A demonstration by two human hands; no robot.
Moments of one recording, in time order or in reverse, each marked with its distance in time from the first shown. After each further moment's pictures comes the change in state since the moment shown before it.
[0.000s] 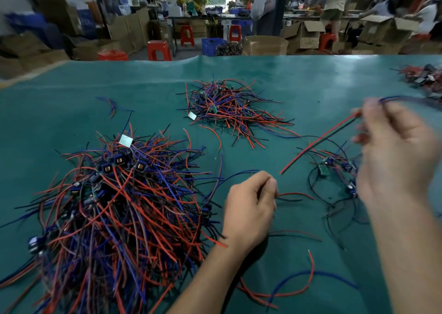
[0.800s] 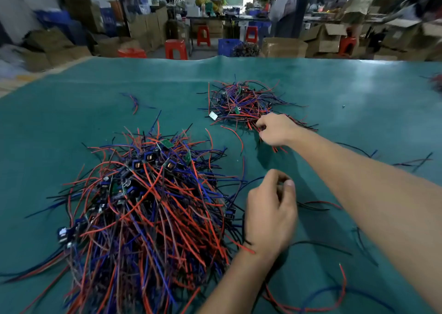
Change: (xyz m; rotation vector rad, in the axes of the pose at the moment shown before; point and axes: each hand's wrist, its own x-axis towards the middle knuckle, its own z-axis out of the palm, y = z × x) left_hand 0.004 -0.002 0.000 -0.090 0.173 -0.057; right_hand 0.039 0.102 0.161 -1.405 -1.072 -0.002
